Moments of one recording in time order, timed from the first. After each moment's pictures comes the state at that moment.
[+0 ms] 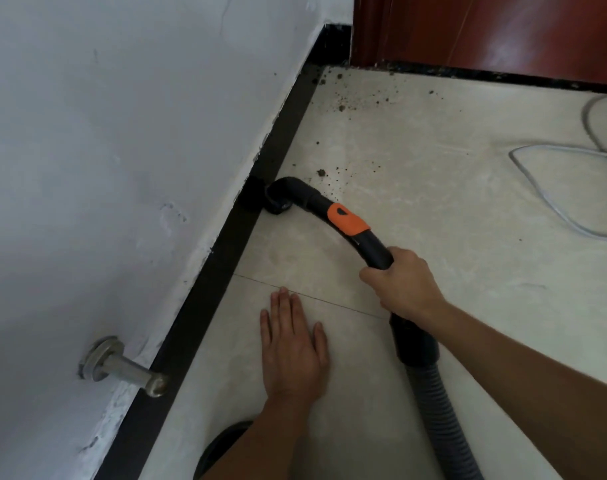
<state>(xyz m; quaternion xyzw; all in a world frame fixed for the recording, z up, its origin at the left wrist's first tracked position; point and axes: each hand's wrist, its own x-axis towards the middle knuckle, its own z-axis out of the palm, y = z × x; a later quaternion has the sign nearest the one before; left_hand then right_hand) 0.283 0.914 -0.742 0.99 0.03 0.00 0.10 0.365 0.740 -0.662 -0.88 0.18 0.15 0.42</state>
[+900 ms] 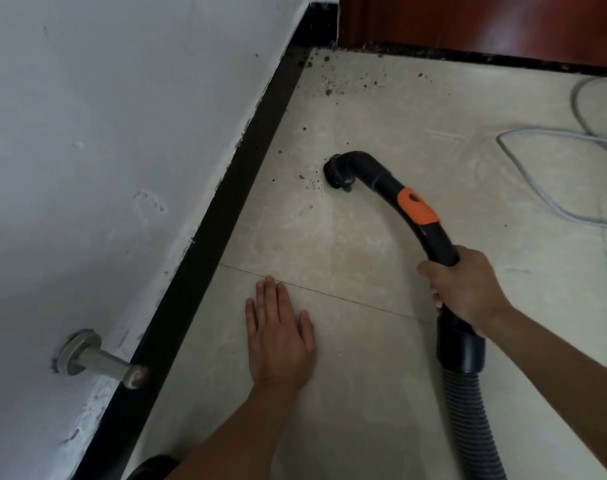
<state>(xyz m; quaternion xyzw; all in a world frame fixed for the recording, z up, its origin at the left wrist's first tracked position) 0.284 0.912 -0.741 1.00 0.03 -0.01 0.09 0.332 0.661 -0.662 -0.81 0.28 0.09 0.51</state>
